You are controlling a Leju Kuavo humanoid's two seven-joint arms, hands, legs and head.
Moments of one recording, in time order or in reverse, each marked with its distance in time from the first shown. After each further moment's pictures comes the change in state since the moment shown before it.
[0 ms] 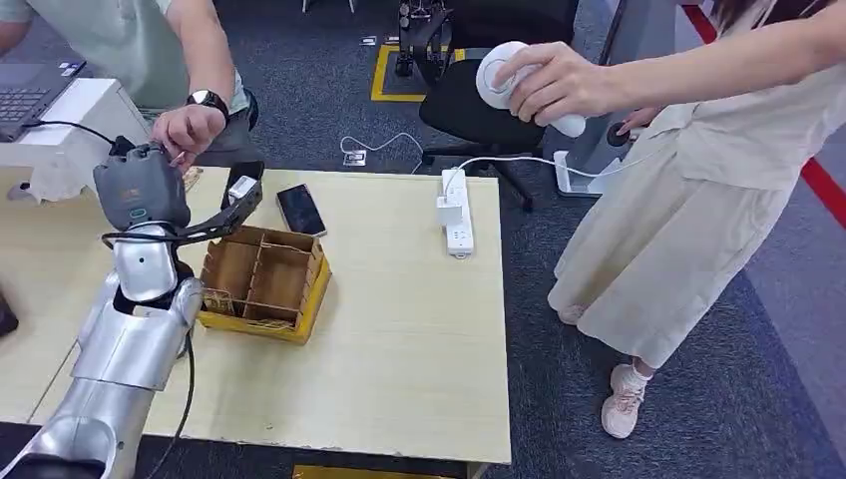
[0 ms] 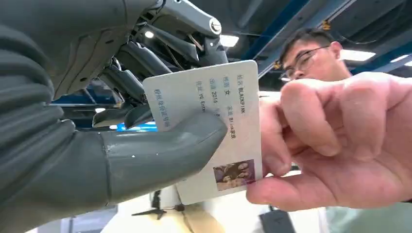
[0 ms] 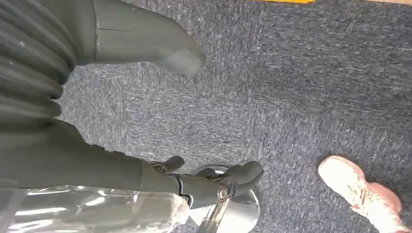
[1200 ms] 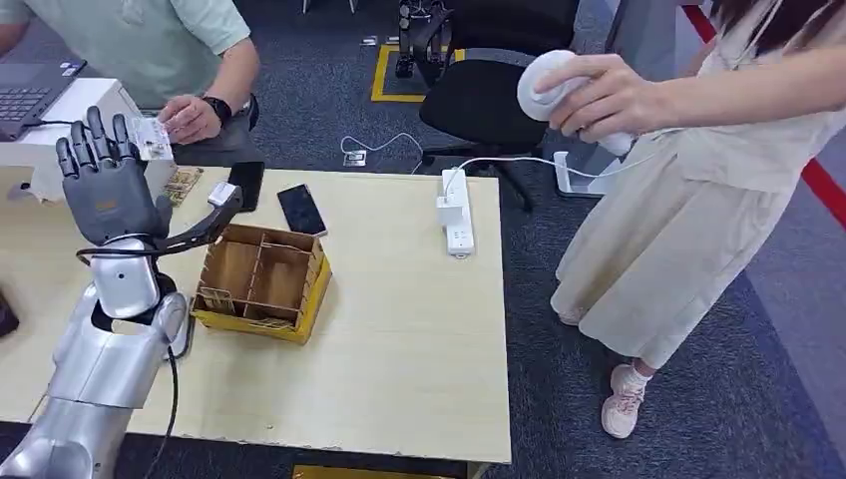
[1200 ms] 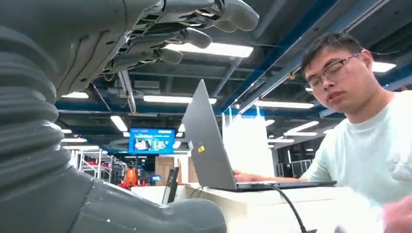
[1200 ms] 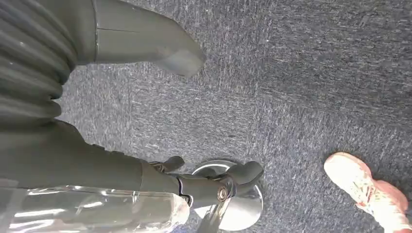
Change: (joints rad) left arm 0.064 0.068 -0.007 -0.098 0.000 0.002 0.052; right arm 0.013 0.003 -0.014 -0.031 0.042 0.017 -0.003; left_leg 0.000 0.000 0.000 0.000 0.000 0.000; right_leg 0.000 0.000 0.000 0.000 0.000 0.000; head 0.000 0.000
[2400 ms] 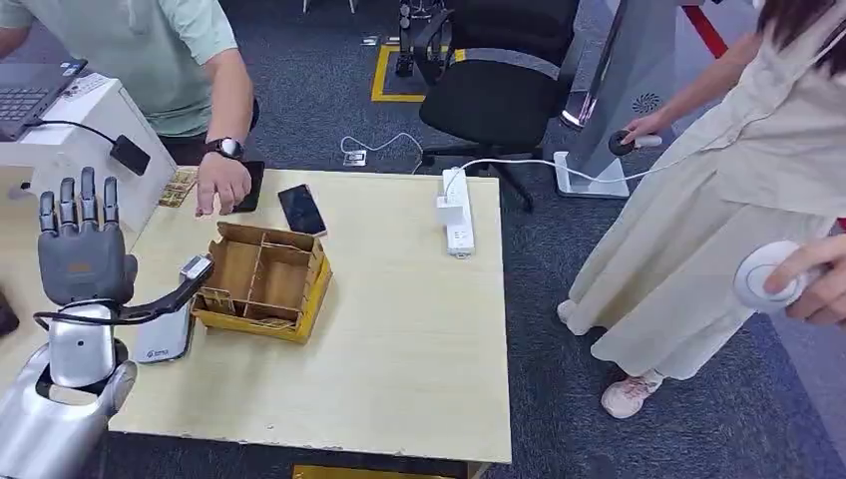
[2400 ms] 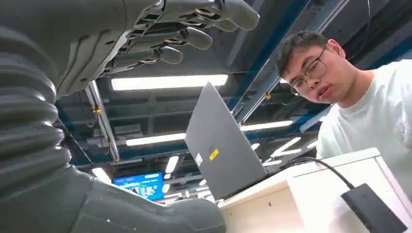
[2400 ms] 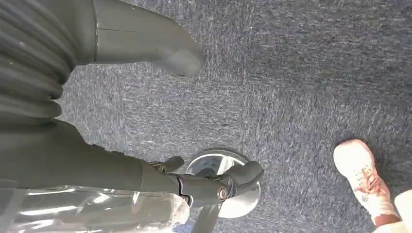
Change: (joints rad) left arm 0.282 0.213 0.002 -0.142 0.000 -0.003 -0.054; right arm -0.027 0.000 0.000 -0.022 -0.049 -0.032 0.011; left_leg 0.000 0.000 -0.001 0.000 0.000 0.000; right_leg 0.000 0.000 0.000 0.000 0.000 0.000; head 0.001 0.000
